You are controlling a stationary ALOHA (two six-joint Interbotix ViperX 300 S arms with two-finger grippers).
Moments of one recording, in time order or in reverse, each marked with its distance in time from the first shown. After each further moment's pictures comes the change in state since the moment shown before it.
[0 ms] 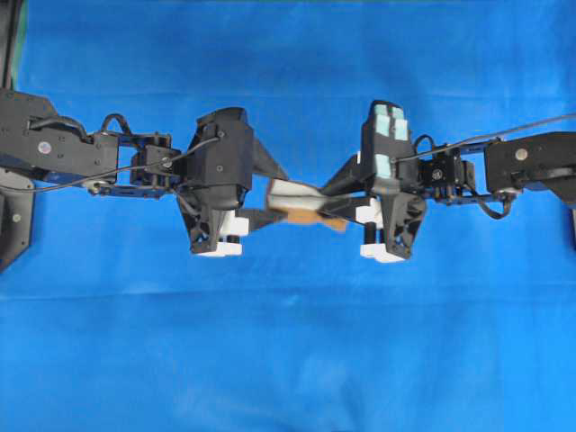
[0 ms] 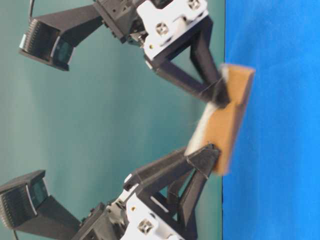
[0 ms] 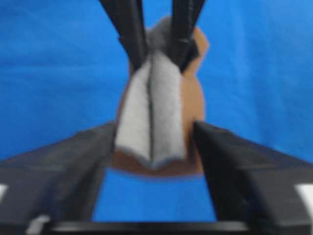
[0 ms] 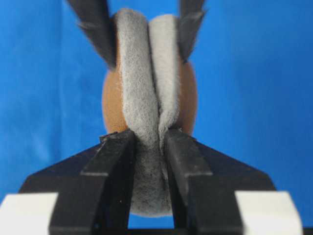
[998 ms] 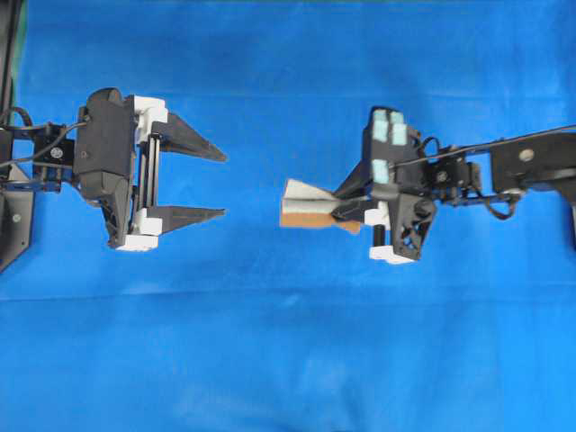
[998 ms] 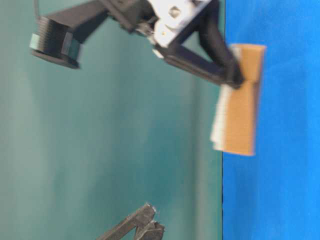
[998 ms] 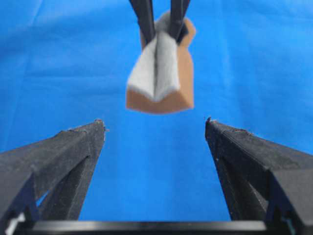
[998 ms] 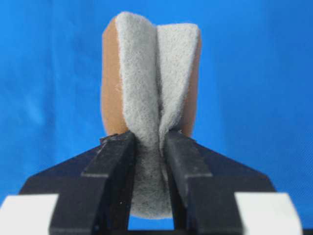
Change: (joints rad) left arm 0.000 -0.336 0.259 0.002 -0.117 -0.006; right arm 0.003 0.015 0.015 -0.003 0.048 -0.011
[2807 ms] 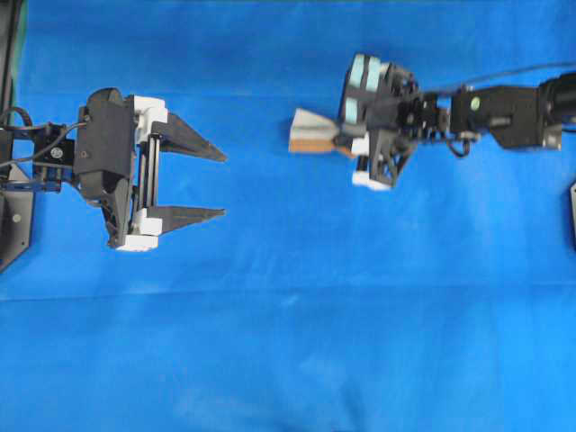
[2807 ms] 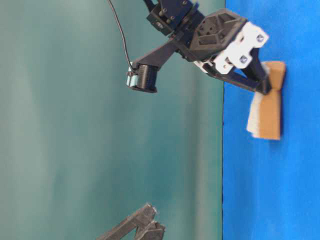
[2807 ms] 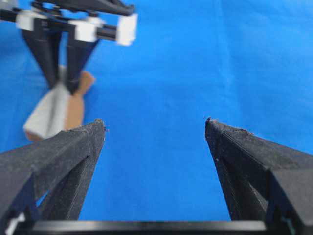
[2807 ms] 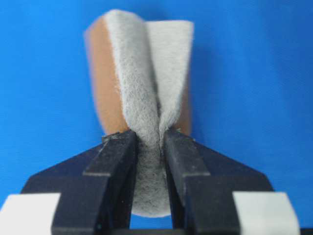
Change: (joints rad) left arm 0.000 0.002 0.000 -0.002 0.000 0.000; right arm -0.229 0.224 -0.020 -0.247 -0.078 0.049
